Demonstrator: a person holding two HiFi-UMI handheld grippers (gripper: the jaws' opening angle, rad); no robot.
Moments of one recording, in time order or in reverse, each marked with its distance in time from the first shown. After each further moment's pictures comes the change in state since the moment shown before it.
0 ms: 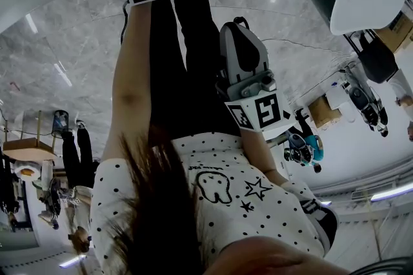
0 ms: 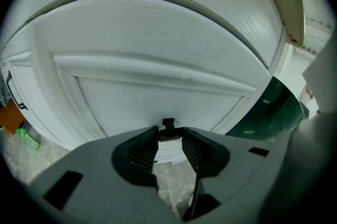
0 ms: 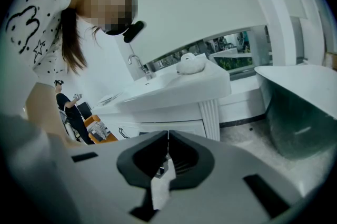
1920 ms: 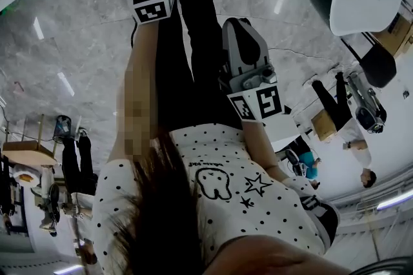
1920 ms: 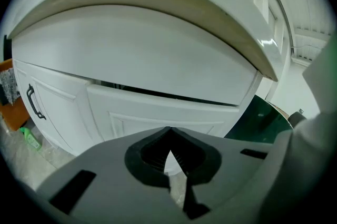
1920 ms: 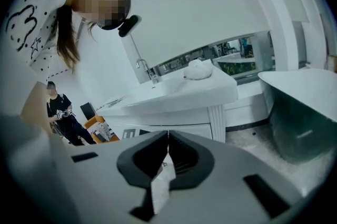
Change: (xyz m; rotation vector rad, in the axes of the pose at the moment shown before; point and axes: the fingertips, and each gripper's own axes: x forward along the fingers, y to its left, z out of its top) left arm -0.084 -0.005 0.043 -0.050 -0.165 -0.004; right arm -0.019 0.029 0.005 -0.032 -0.051 0.025
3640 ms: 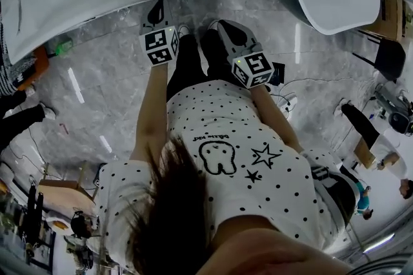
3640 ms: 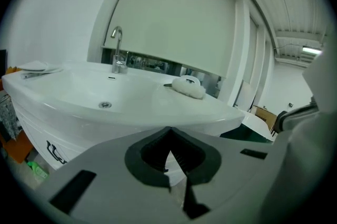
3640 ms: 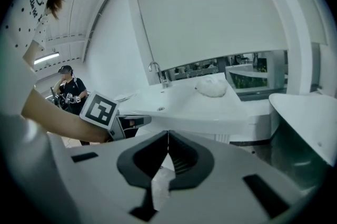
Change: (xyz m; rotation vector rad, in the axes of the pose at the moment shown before) left arm -0.143 -0.027 0.144 0.112 -0.115 -0.082; right arm -0.022 0.031 0.066 -0.166 -0.015 0.038
